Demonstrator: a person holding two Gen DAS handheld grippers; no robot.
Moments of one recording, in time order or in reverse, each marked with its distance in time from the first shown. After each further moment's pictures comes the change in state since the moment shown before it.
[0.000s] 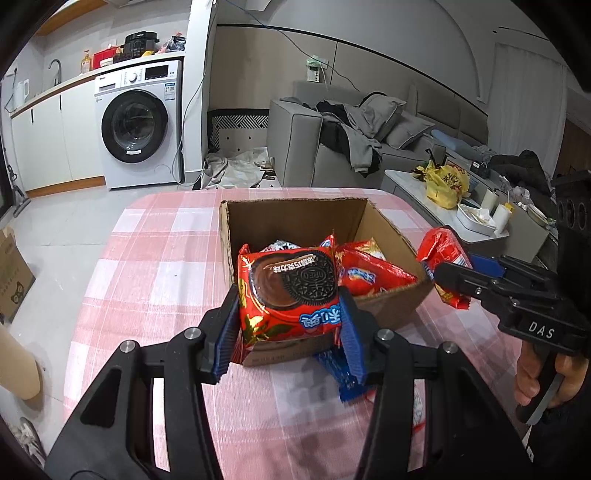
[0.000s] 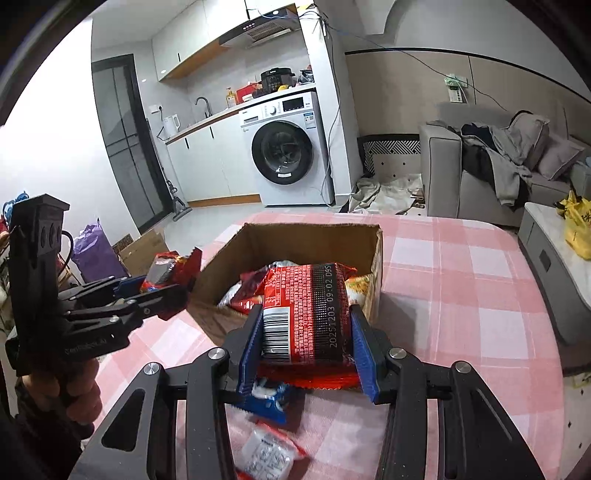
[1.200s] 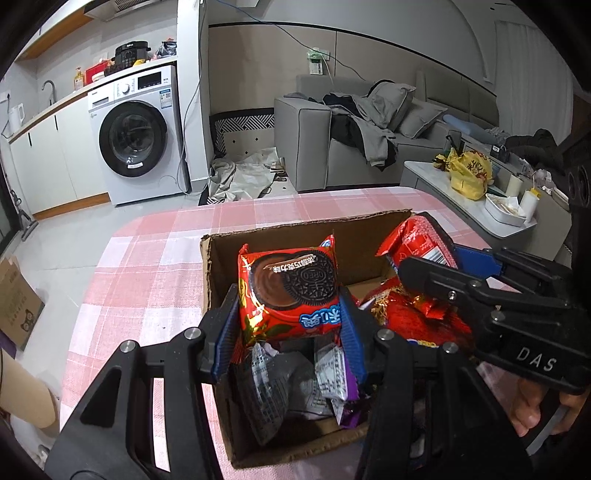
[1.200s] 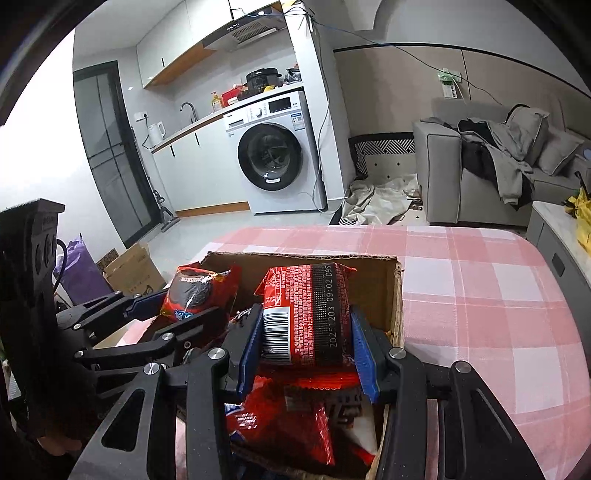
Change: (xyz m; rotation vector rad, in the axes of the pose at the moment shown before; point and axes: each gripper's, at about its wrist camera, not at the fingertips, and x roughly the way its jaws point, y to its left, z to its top) left arm 0.147 -0.004 0.048 0.075 0.019 0.070; right arm 0.099 -0.019 0.040 0.036 -0.012 -0.027
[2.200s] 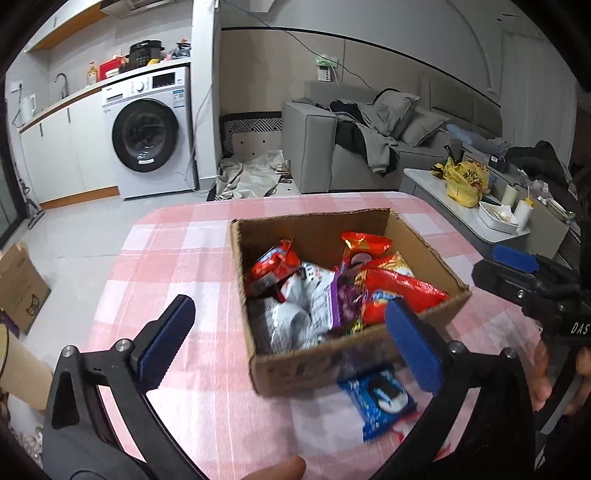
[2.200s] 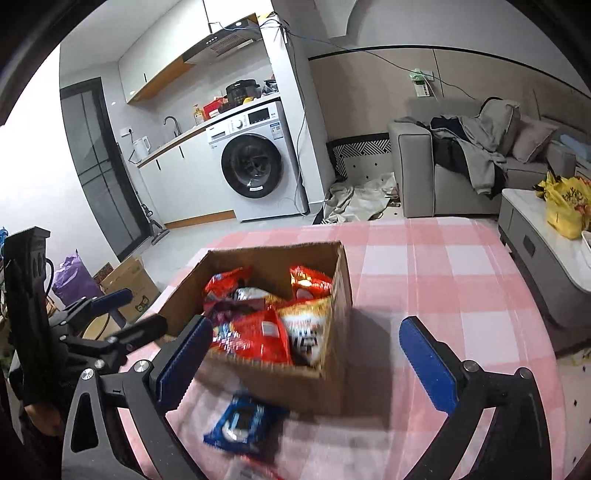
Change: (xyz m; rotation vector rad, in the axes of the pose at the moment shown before) left arm -0.071 0.003 -0.022 -0.044 -0.023 0.020; right arm -0.088 -0.025 -0.024 0.067 -0.022 -0.045
